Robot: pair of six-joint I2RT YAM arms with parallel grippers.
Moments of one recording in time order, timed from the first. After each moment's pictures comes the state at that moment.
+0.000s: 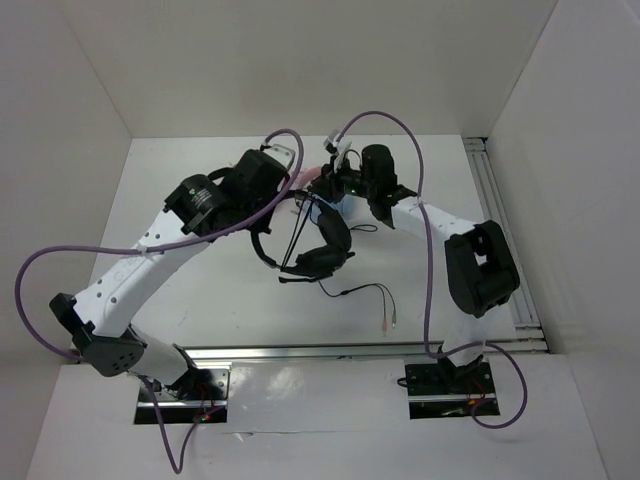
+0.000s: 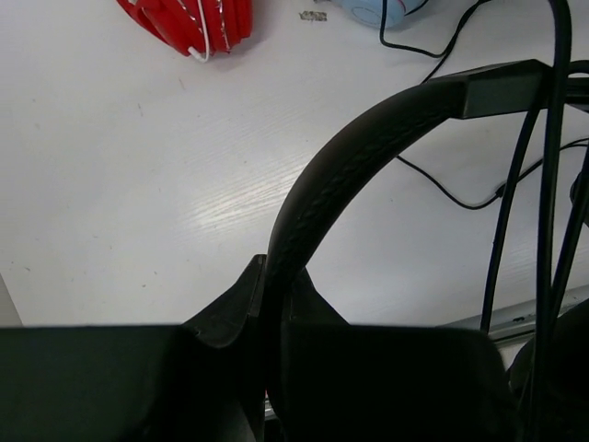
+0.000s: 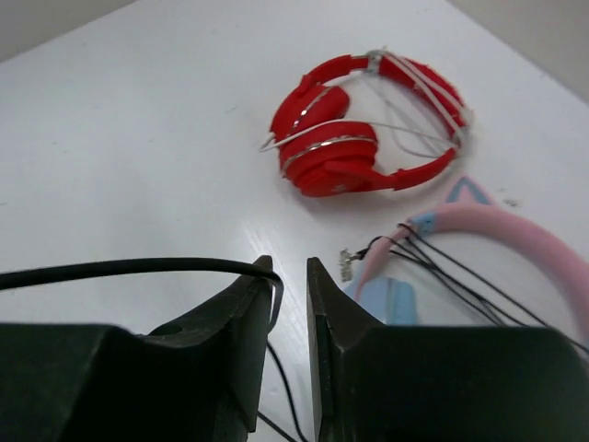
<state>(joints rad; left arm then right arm) -0.77 1.46 1.77 -1.20 -0.42 -0.25 0.44 1.78 1.27 0.26 -0.57 -0.09</state>
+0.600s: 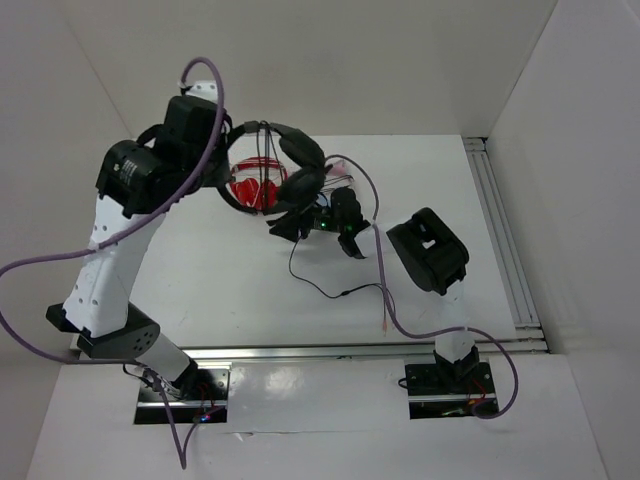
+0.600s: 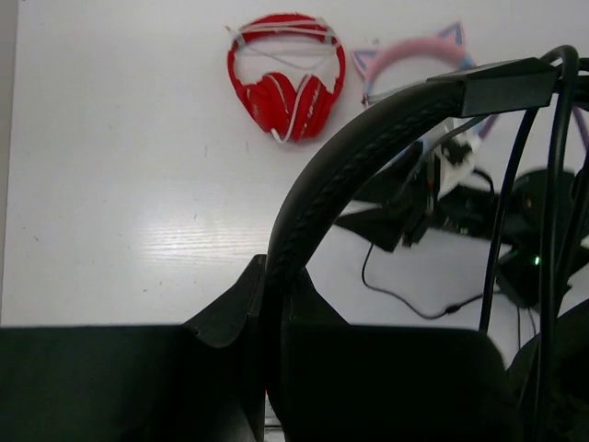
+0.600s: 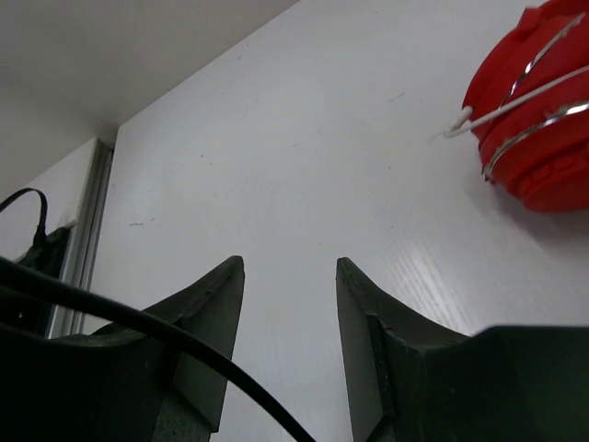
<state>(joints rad) -0.62 1.56 2.29 -1.44 -0.49 -0.39 0.60 2.11 1.17 0.90 -0.73 0.40</state>
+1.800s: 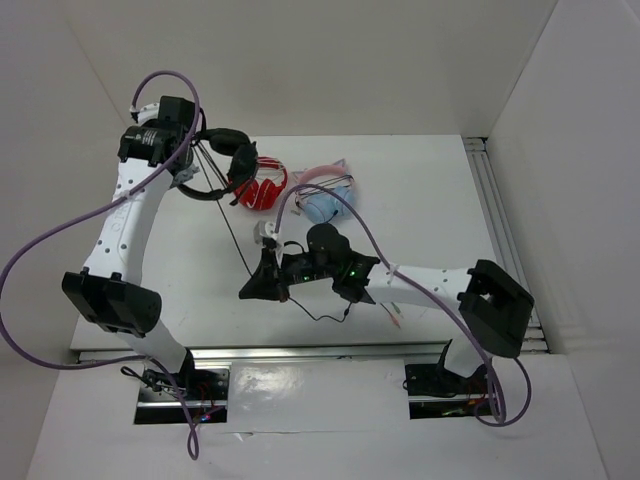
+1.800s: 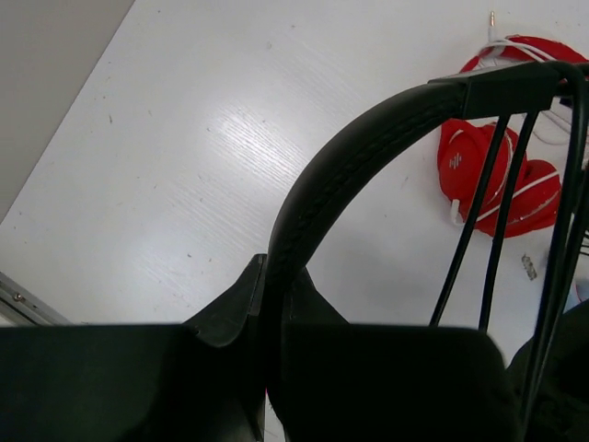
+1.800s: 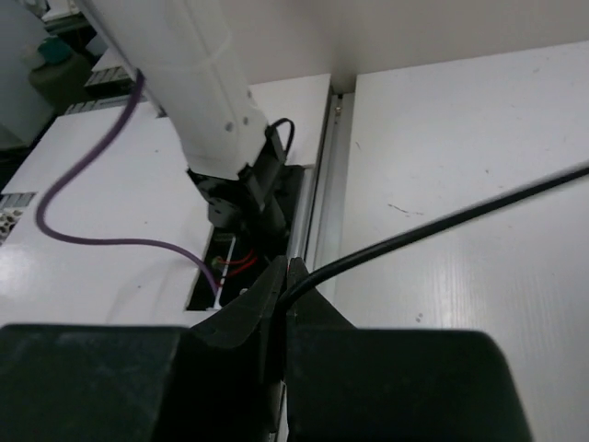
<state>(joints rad) -0.15 1.65 1.94 -1.26 -0.56 -0.63 1.03 1.58 0.95 0.58 -0.68 0.22</state>
